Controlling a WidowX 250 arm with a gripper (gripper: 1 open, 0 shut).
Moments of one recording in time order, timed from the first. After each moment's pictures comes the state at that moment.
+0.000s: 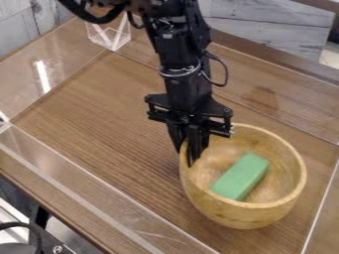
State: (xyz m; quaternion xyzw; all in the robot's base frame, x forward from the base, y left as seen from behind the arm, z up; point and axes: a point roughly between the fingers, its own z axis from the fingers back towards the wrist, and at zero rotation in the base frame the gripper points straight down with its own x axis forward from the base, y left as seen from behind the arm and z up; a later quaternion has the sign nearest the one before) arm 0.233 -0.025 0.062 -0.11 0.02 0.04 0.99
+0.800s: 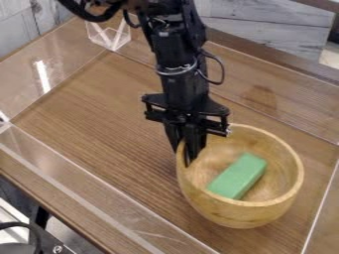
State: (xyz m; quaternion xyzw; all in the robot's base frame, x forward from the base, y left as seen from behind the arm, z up) arm 0.231 -0.022 0.062 -0.12 0.02 0.03 0.99
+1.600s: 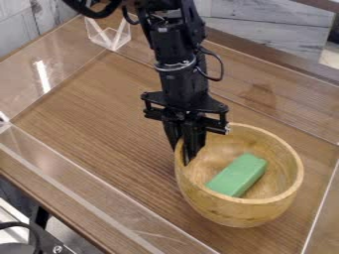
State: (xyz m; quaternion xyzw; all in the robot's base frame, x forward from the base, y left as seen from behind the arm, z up) arm 0.230 -0.022 0.066 -0.13 0.03 0.03 0.99
